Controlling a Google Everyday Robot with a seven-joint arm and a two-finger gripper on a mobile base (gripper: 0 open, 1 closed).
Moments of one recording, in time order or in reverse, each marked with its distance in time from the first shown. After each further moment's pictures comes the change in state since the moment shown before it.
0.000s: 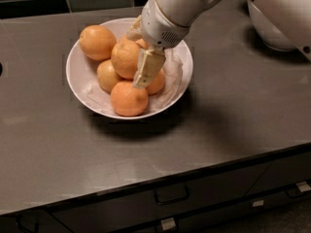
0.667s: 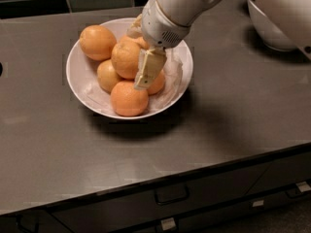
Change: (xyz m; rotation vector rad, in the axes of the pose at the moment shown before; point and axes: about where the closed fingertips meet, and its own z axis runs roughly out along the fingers) arm 0.000 0.001 -0.001 0.000 0.001 0.001
